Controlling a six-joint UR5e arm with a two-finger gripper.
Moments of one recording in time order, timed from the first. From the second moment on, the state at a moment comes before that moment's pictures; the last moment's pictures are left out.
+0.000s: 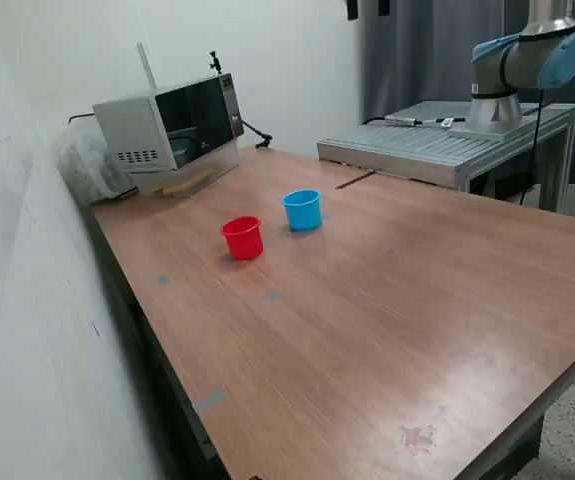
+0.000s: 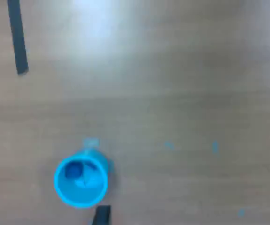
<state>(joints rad) -0.10 -1.58 1.51 -1.54 -1.62 3.12</state>
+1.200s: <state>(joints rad) -0.01 -1.74 1.65 -1.13 -1.62 3.16</state>
